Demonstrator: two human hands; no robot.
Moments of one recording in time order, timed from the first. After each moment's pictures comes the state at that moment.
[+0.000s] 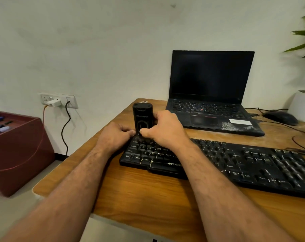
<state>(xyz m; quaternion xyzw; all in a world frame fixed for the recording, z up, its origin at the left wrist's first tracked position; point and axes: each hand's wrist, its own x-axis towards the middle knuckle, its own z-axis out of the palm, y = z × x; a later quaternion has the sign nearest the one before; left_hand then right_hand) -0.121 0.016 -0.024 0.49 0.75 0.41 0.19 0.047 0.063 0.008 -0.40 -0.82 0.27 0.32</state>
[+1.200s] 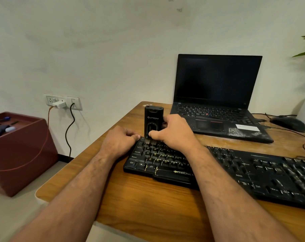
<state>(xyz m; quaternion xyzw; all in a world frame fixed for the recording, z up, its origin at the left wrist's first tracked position) -0.124 0.021 -0.030 0.49 0.76 0.40 0.17 0.048 0.085 0.003 -0.42 -0.80 0.29 0.30</state>
